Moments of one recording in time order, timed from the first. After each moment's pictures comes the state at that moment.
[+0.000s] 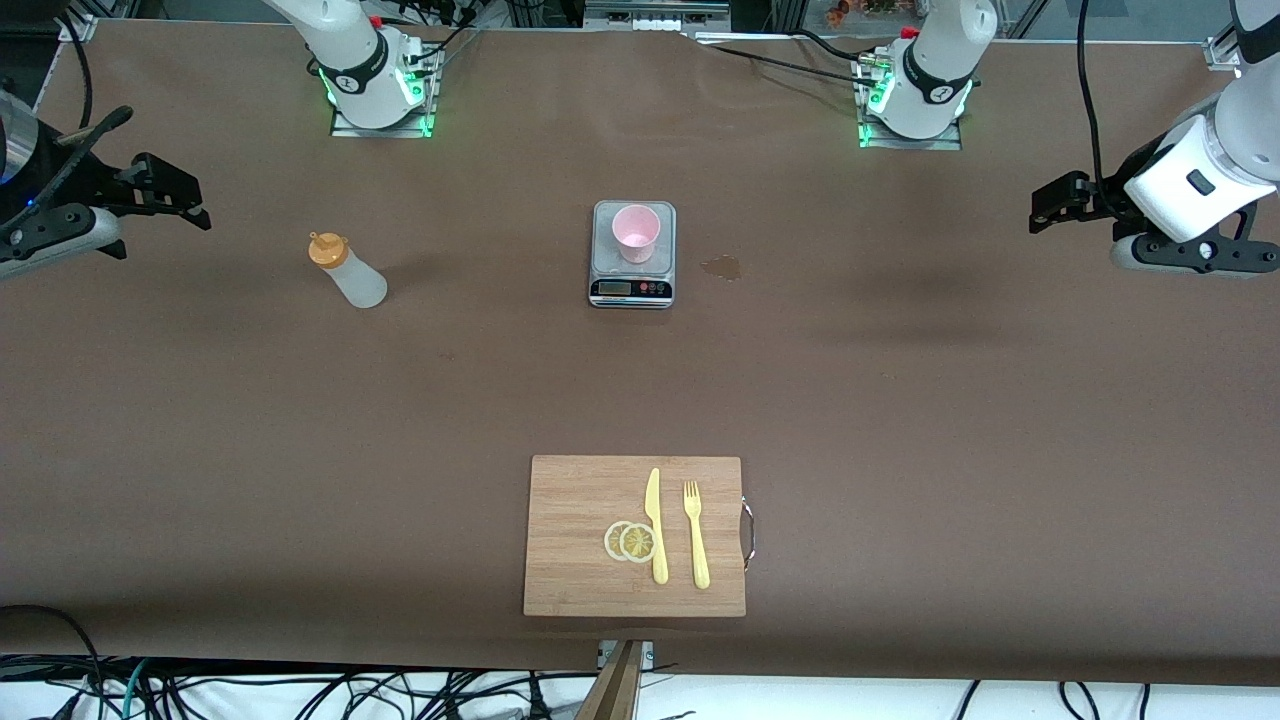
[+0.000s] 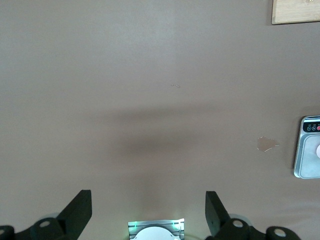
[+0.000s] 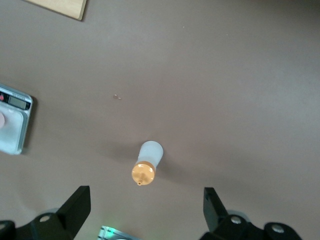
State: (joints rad) left arm -0.03 0.00 -0.04 -1.64 -0.03 1.45 -0.01; right arm 0.15 0.03 -0.11 -1.57 0.04 1.52 -0.28
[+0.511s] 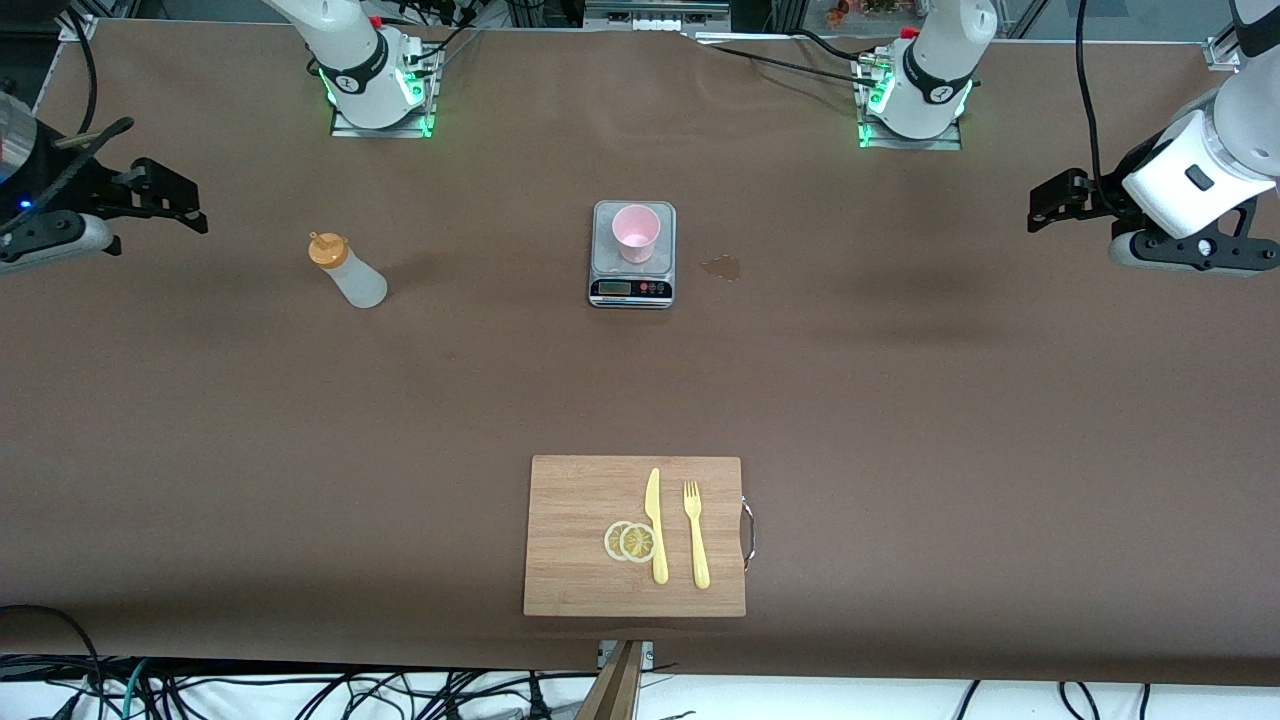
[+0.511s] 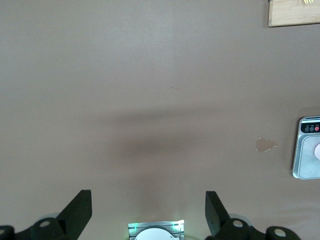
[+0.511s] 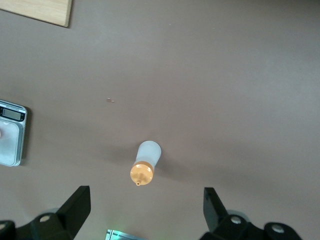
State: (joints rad) left arm -0.03 0.00 -0.04 -1.63 -0.03 1.45 -0.01; right arm 0.14 0.03 -0.13 -1.57 0.04 1.52 -0.24
